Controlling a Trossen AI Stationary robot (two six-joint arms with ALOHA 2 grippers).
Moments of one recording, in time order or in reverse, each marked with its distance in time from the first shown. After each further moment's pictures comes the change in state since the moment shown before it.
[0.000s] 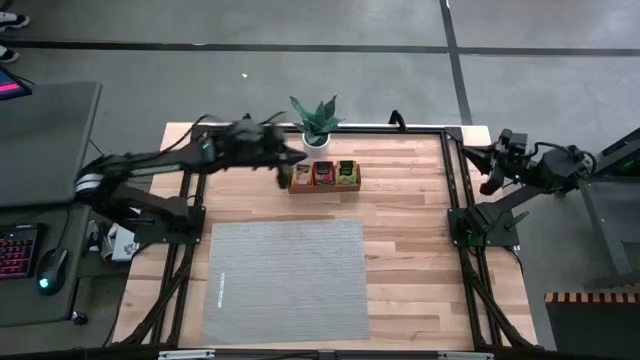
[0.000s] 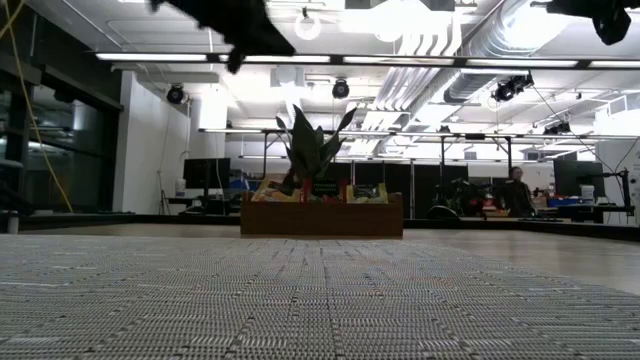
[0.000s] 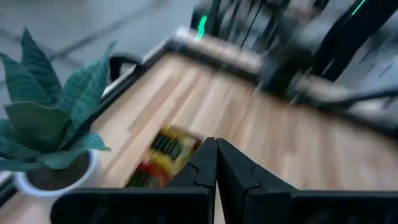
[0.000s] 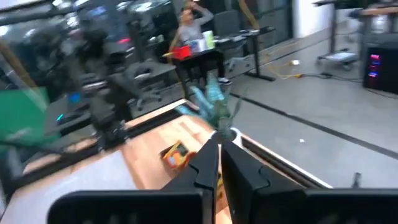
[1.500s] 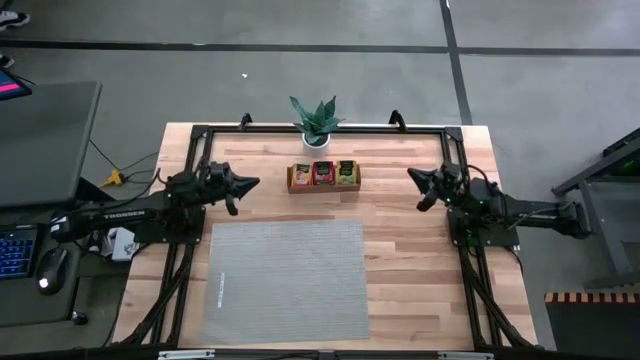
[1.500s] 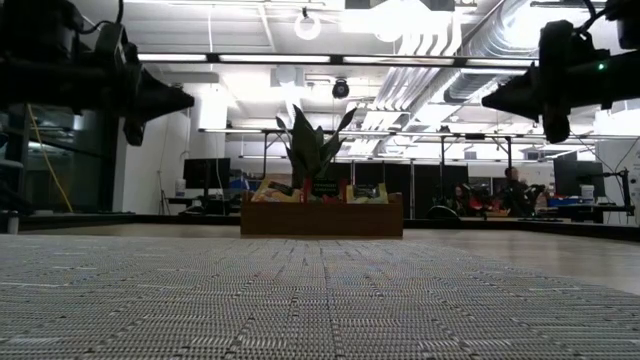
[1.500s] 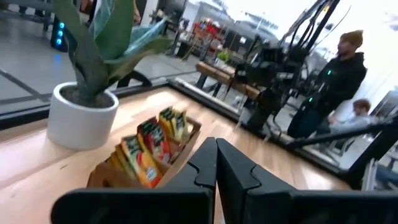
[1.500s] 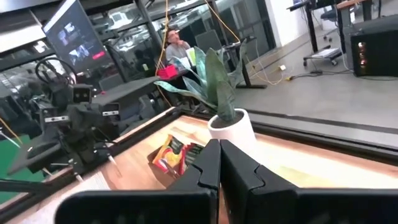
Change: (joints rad) left arm 0.002 -0.888 -1.077 0.599 -0.032 -0.214; right arm -0.586 0.003 -0.831 1.025 -0.456 -0.007
